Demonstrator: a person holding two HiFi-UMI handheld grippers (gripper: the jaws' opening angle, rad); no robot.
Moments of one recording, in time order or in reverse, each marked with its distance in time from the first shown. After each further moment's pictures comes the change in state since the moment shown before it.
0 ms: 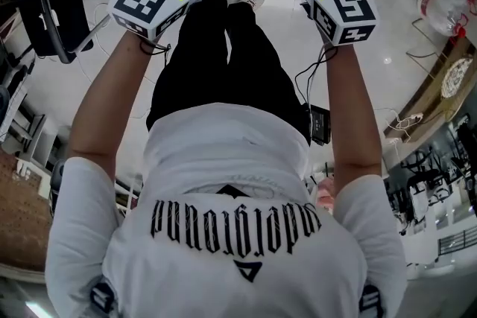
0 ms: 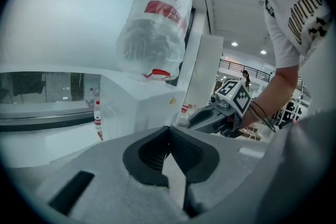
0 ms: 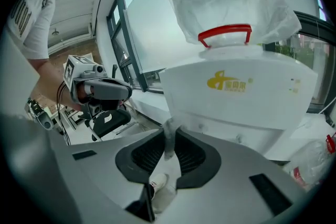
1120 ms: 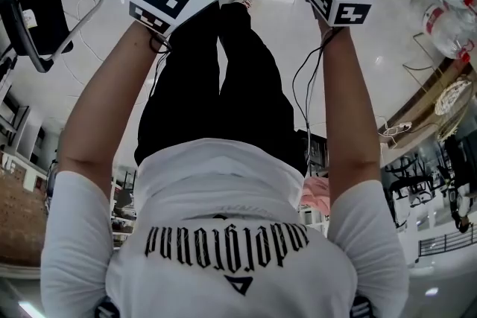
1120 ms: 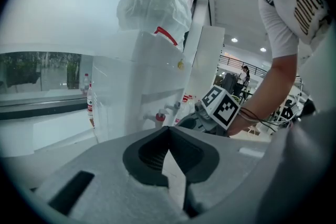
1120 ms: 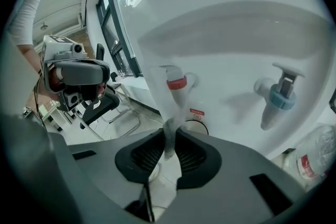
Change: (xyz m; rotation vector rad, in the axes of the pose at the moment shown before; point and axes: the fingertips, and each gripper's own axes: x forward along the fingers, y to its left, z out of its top) left arm 0.071 0.014 -0.085 0.028 0.053 -0.052; right arm 0.103 -0.056 -0.103 0.029 0.126 -0.027
